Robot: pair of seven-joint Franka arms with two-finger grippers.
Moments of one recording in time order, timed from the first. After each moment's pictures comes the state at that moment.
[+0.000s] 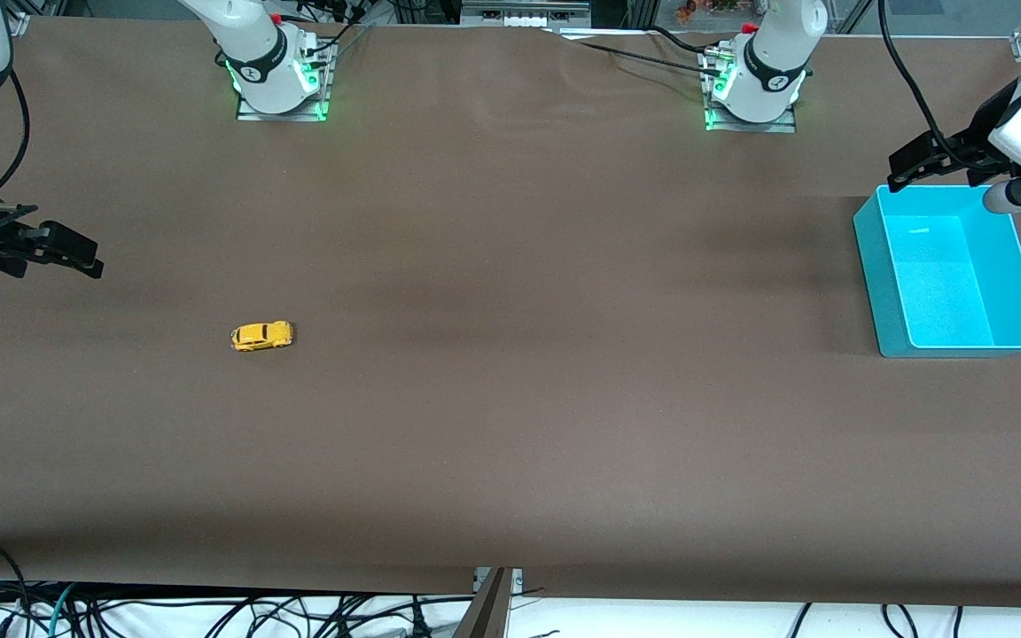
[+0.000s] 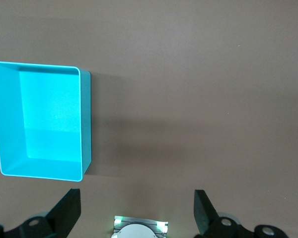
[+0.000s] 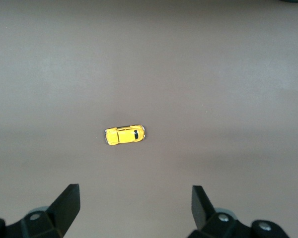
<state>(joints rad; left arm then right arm) 0.16 -0.04 -0.21 -1.59 0.01 1.41 -0.15 0.06 0.16 -0.08 -1.49 0.01 1.66 -0.02</state>
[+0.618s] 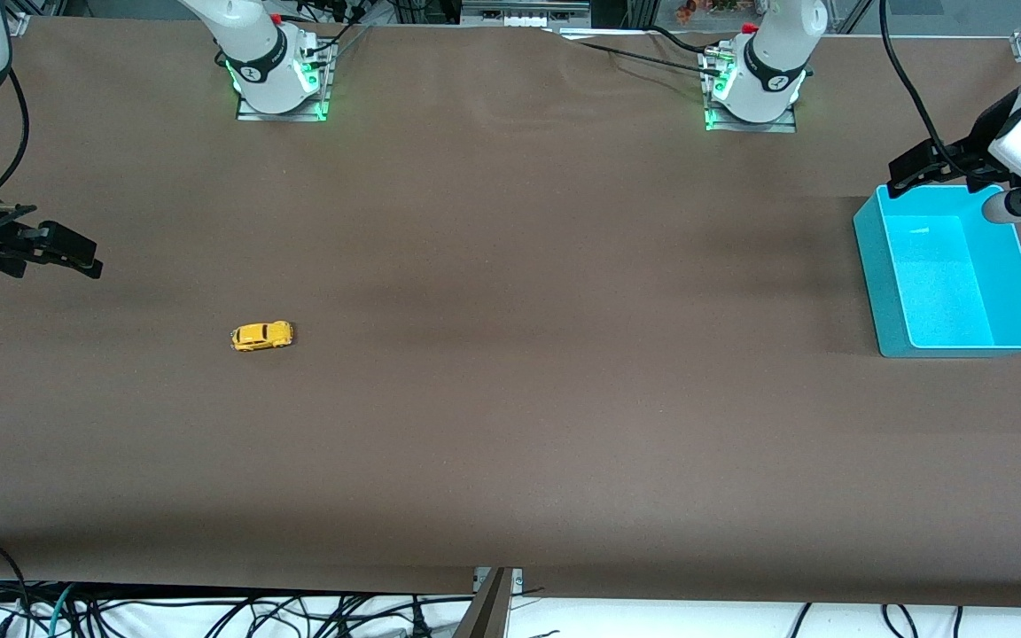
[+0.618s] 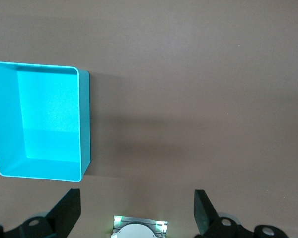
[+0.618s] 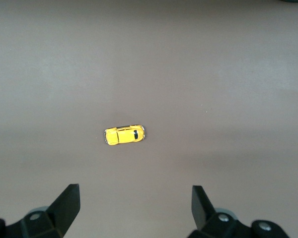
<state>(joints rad) 0.16 -0.01 -0.21 -1.58 0.01 1.41 -0.15 0.06 0.16 -0.08 -1.49 0.01 1.66 -0.02</state>
